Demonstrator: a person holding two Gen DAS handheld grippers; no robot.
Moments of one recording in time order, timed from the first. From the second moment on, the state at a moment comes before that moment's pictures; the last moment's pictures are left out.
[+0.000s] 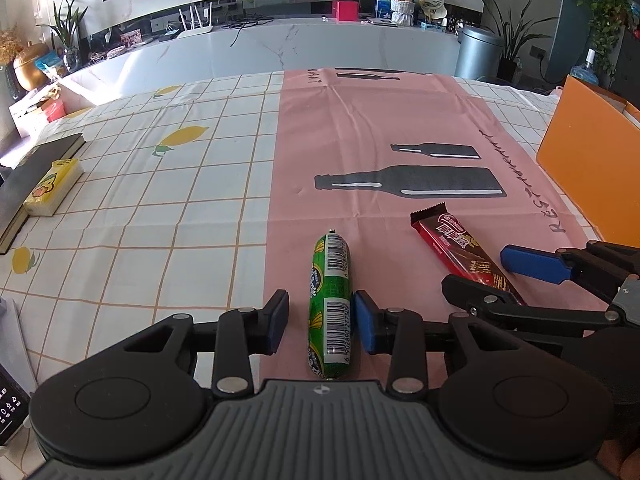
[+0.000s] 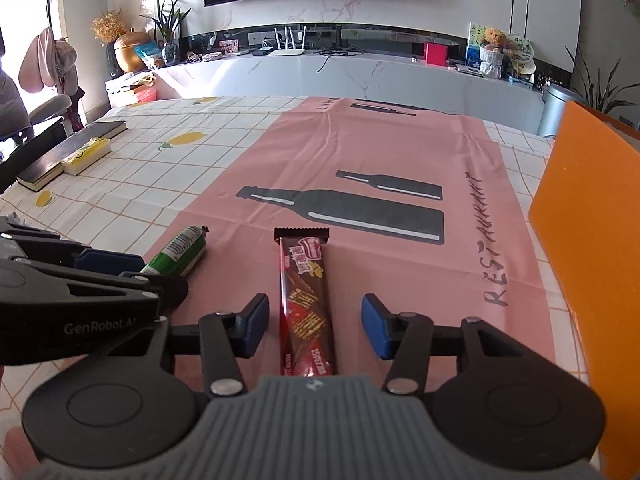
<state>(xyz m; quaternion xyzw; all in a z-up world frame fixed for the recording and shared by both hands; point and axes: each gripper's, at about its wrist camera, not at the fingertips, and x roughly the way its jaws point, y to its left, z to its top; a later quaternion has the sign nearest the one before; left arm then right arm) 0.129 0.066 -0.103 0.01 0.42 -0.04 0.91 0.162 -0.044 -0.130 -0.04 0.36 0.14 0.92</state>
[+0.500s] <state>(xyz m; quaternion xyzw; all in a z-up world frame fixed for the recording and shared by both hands) 0.117 0.061 -0.098 0.01 0.41 -0.04 0.91 0.150 -0.043 -0.122 -0.06 0.35 0.15 0.92</state>
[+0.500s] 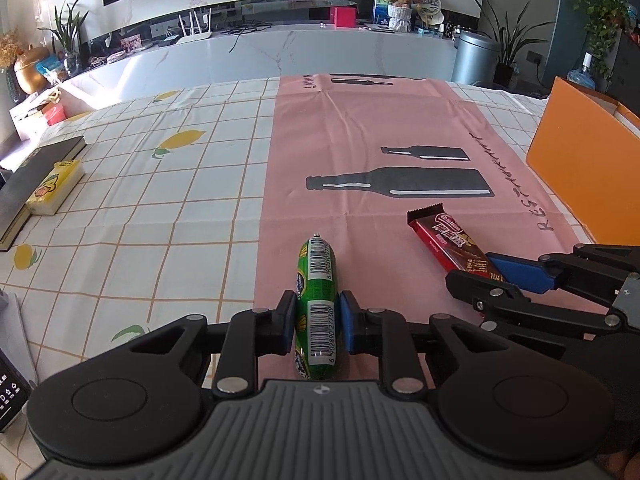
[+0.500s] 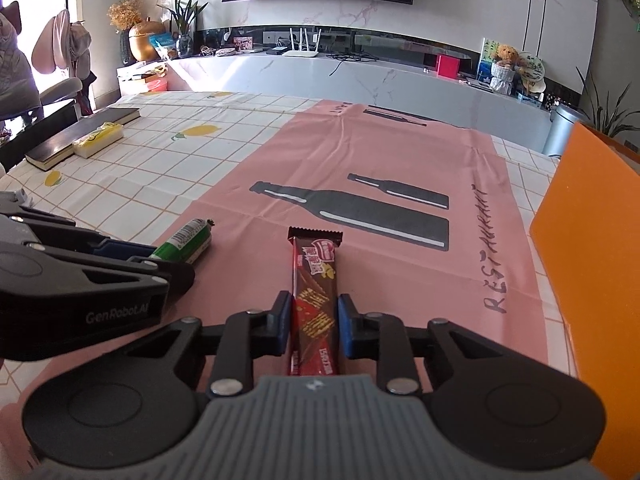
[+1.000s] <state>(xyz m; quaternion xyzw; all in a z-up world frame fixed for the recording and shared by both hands) 0.083 0.023 -0.017 -0.01 0.36 -0.08 0.93 0.105 -0.099 -0.034 0.00 0.32 0.13 0.94</state>
